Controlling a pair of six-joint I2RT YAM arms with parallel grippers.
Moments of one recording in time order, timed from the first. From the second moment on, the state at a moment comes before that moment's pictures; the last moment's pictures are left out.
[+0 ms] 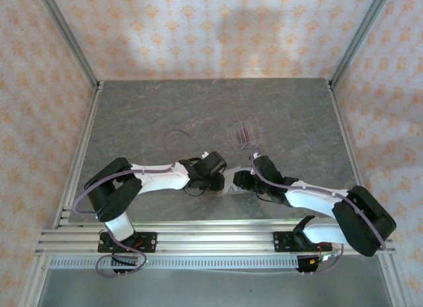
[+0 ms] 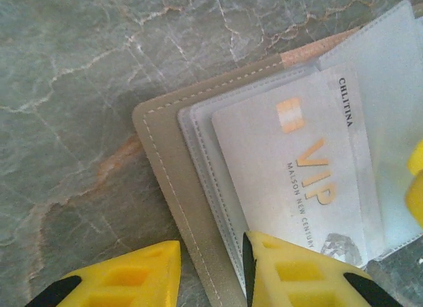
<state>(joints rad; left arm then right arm) -0.88 1.69 0.92 -0.32 0.01 -0.80 0.67 1.23 0.39 0.06 -0.15 0.81</state>
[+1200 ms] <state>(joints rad) -0.88 1.72 0.91 -0.31 0.03 -0.80 0.75 1.39 0.51 -0.06 -0.08 0.78</state>
